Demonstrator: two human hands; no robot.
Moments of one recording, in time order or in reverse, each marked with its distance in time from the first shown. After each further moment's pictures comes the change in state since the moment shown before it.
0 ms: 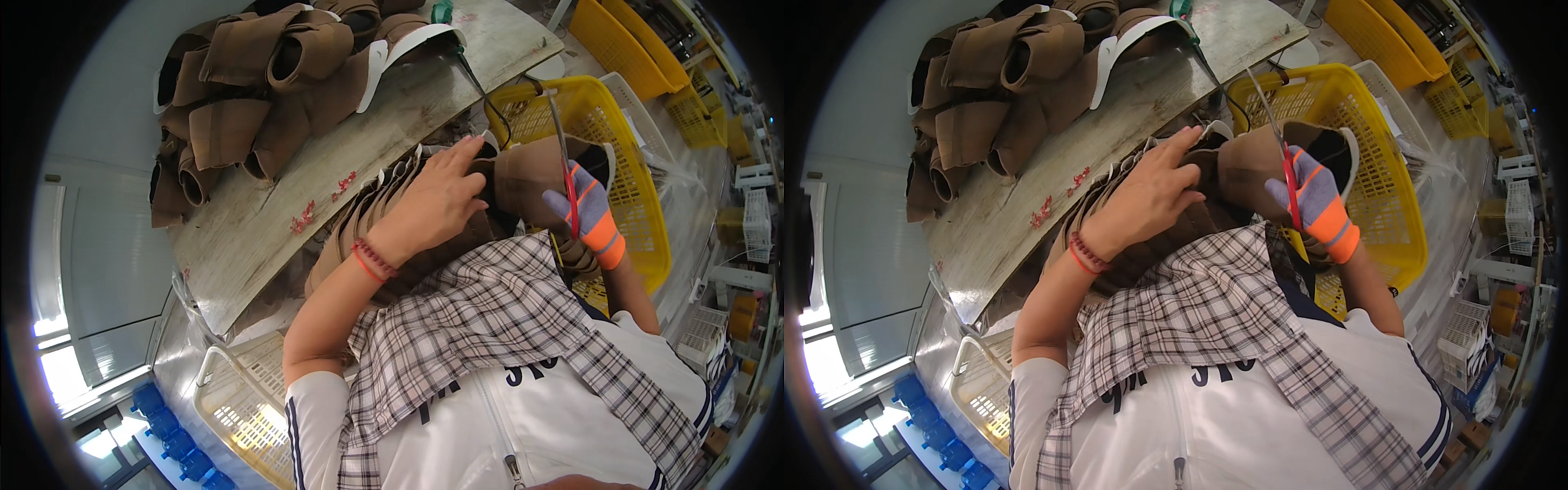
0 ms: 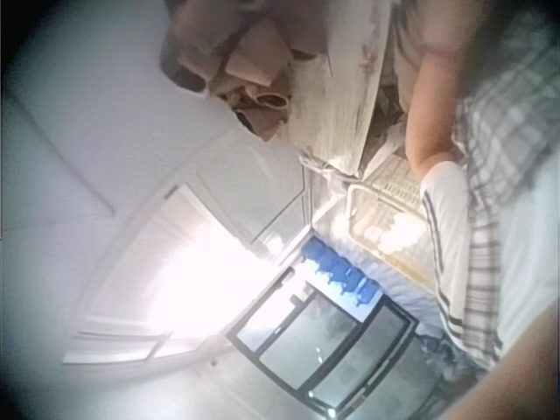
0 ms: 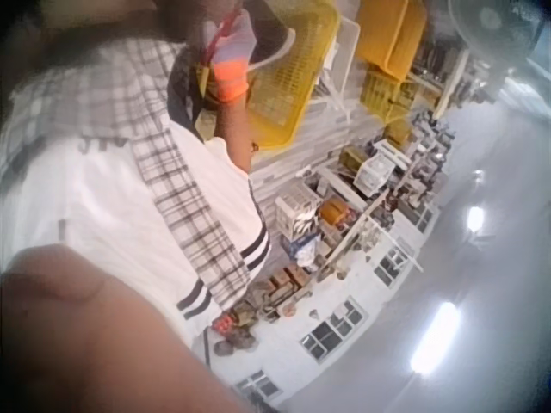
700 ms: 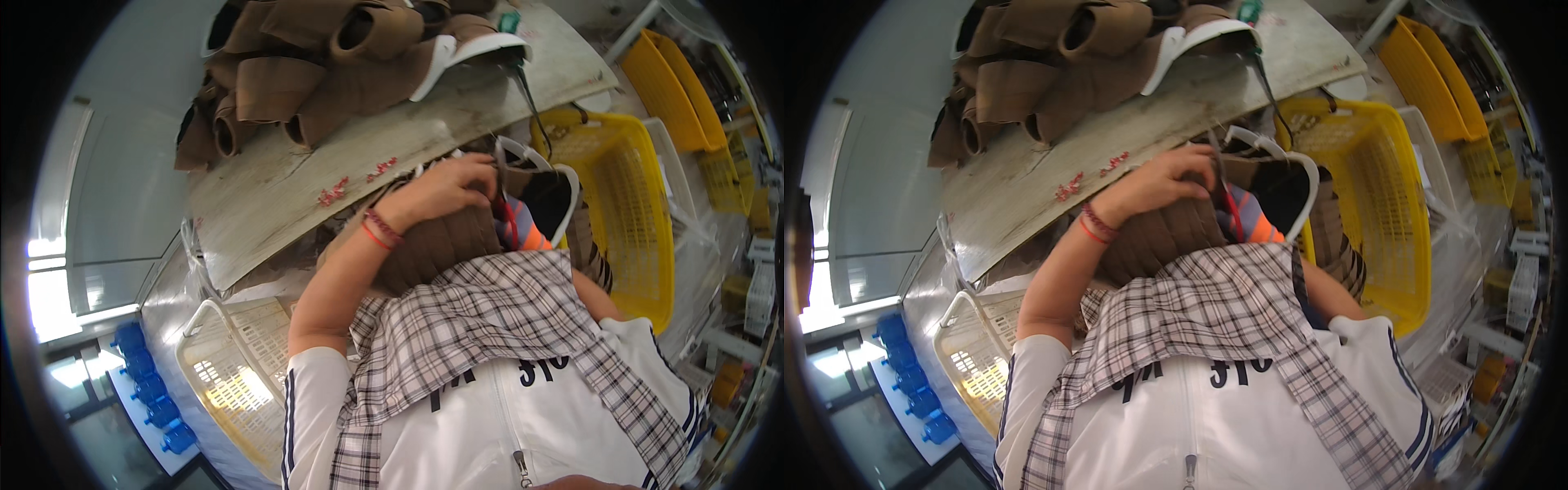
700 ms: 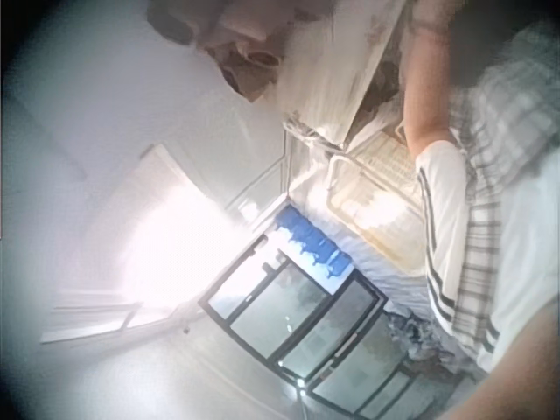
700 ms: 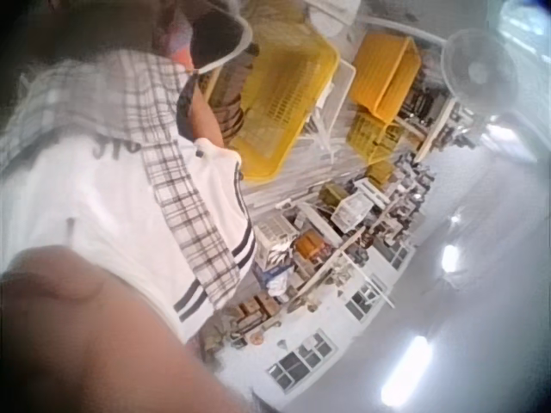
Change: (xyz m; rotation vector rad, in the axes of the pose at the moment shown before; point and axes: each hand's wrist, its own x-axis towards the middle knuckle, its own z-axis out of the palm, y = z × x) left_hand -0.022 -0.049 -0.017 -0.617 -0.167 -0.200; right_hand 0.027 0.036 0.136 0.468 -0.488 0.044
